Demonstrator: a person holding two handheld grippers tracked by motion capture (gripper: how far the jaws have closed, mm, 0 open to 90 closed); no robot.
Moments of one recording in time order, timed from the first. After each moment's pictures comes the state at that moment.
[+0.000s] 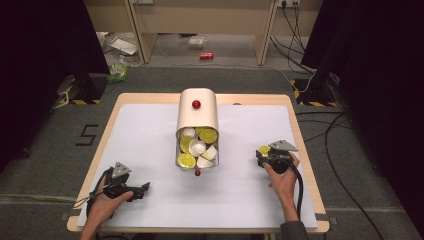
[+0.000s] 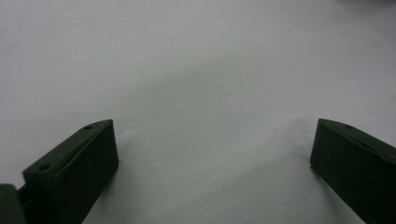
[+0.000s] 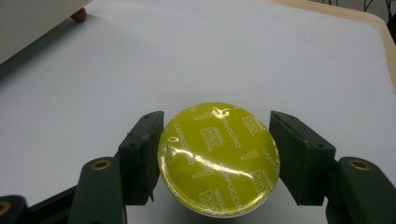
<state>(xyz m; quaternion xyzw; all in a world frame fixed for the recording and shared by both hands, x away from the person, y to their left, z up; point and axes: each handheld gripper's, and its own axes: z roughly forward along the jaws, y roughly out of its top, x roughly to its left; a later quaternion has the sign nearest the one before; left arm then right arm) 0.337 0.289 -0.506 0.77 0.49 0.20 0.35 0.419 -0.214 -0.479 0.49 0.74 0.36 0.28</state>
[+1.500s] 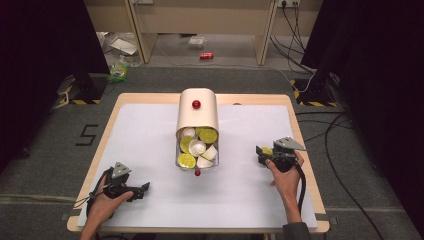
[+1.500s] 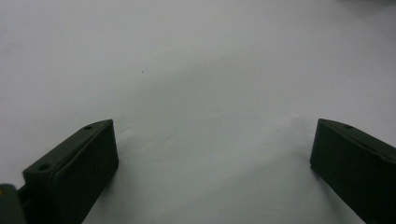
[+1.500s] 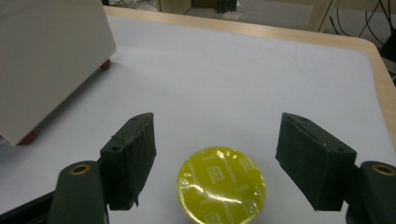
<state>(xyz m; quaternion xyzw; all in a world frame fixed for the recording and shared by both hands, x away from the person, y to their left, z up) 0.337 0.290 -0.506 0.77 0.49 0.20 0.35 0.410 -0.215 -0.452 0.50 0.71 0.41 0.28</state>
